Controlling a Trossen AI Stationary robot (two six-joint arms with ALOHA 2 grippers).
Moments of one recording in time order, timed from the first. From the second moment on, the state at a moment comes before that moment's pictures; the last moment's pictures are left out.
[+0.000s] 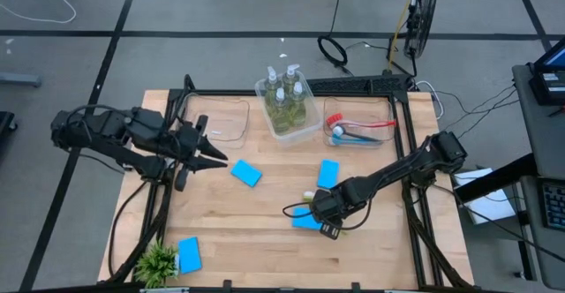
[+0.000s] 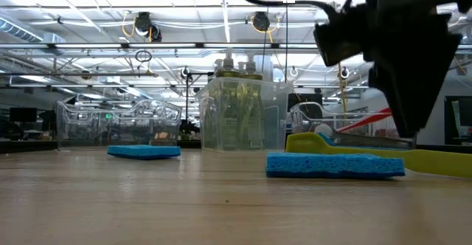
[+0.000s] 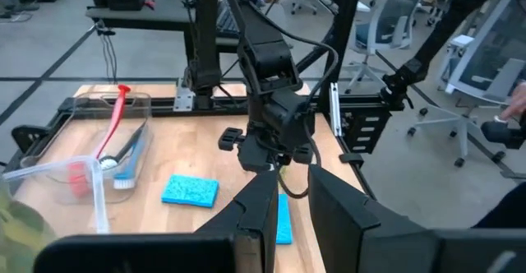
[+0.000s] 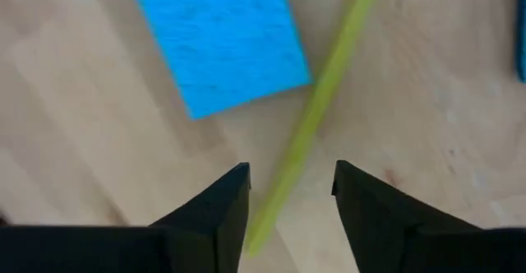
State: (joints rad) left arm -0.21 0.94 1.25 -0.58 -0.01 -0.10; right arm 0.38 1.75 1.17 -0.84 -0.10 0.86
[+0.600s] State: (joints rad) left arm -0.26 0.94 1.25 -0.58 -0.06 -0.13; right arm 0.37 1.75 0.95 -0.61 -0.10 1.00
